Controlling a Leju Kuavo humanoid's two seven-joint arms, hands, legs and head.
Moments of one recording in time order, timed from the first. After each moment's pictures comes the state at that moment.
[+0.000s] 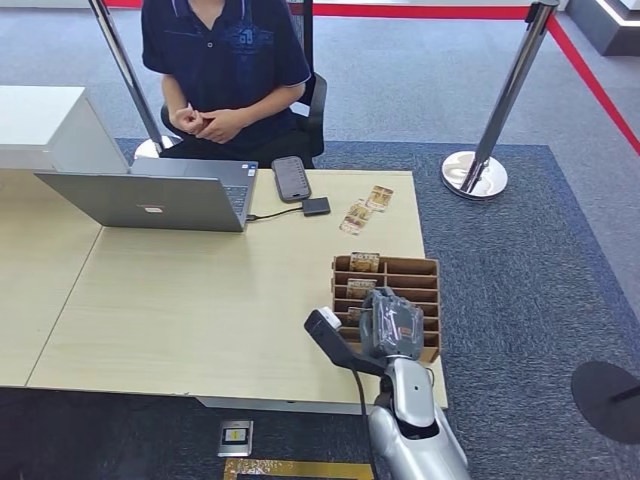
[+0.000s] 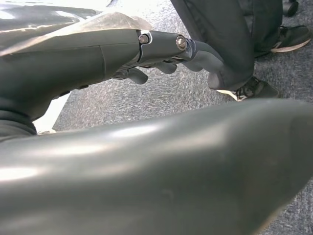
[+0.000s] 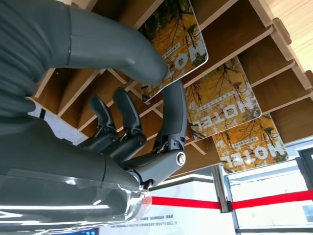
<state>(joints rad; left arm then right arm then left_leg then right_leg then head) -0.08 -0.27 0.91 -0.19 -1.23 0.53 -0.04 -0.18 0.22 0.42 -0.97 1.41 -0.33 0.20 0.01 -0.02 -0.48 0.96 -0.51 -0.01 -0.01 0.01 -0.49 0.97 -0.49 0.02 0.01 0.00</state>
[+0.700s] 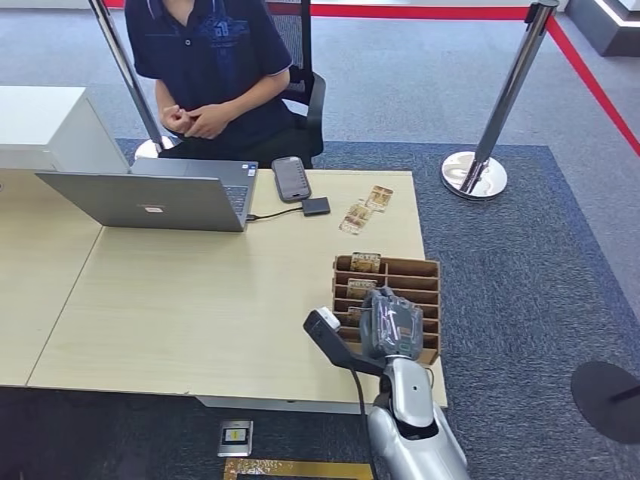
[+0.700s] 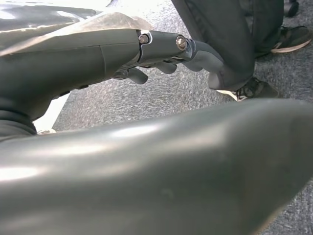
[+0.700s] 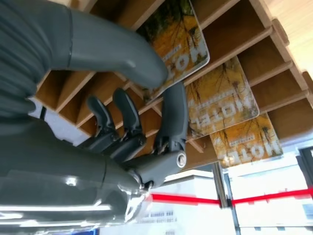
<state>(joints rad) -0.08 -0.27 0.91 -0.19 -1.23 0.53 -0.04 -0.18 0.23 0.42 -0.97 1.43 -0.33 0.20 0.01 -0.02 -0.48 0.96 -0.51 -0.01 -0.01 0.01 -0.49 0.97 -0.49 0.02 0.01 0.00</state>
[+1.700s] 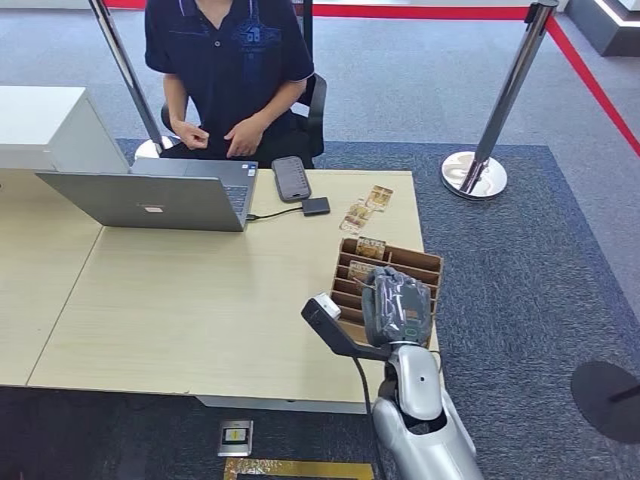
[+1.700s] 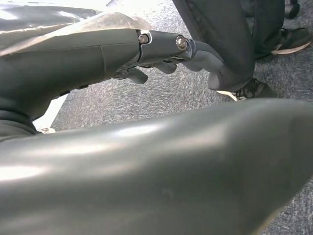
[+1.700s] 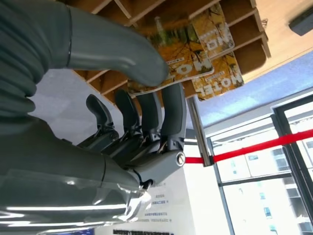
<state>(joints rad) -0.08 -0.27 0.91 -0.19 -1.22 0.54 -0.04 -0.19 0.19 0.46 -1.12 1.47 -0.34 0.19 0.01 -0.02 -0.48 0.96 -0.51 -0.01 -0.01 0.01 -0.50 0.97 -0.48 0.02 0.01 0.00</state>
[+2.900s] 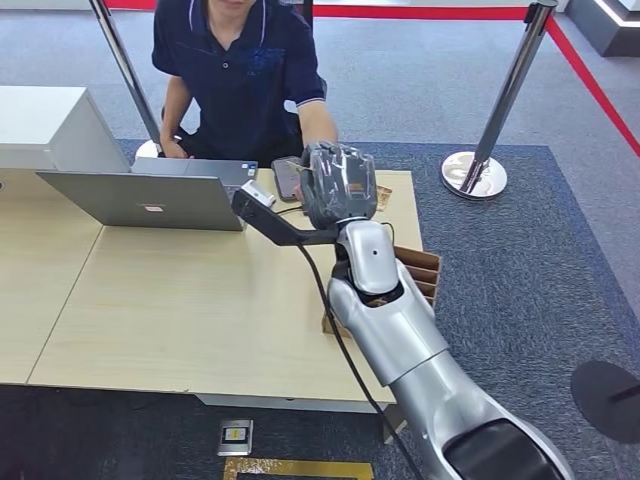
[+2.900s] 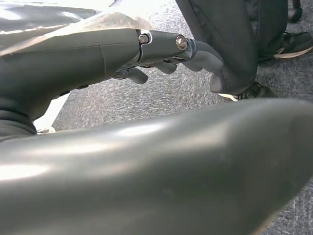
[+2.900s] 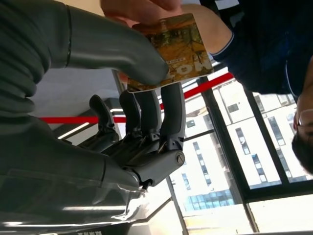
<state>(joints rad) -0.09 -0.27 0.91 -0.19 -1.22 0.56 -0.04 -0.77 0.33 0.56 -0.72 1.35 -0.37 0.12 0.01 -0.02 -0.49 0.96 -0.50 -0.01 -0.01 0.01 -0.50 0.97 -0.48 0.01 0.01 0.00</state>
